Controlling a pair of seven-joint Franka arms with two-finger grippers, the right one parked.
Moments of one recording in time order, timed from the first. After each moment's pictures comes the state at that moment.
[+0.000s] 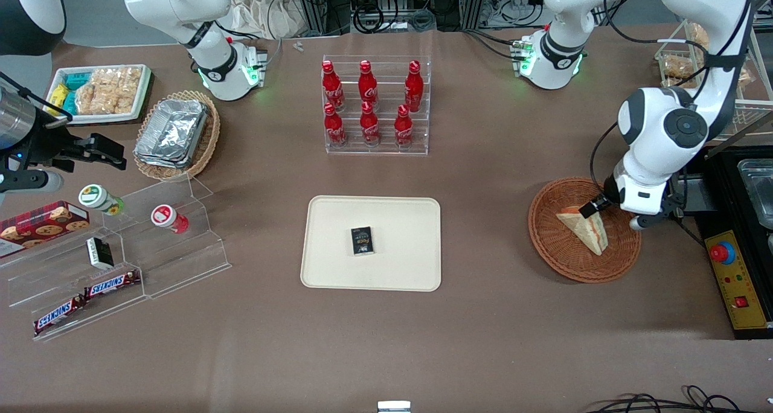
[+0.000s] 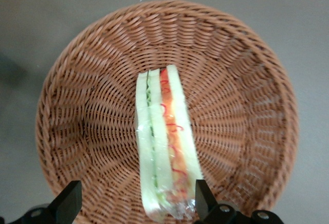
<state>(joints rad) 0.33 0.13 -0.33 -2.39 0.13 2.61 -0.66</state>
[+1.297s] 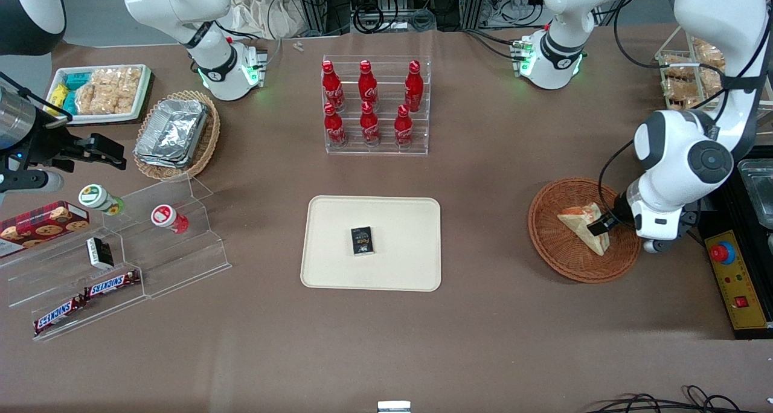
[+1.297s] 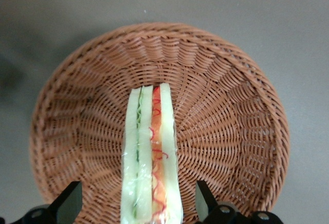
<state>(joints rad) 0.35 0.27 -0.34 -2.16 0.13 2.42 -0.72</state>
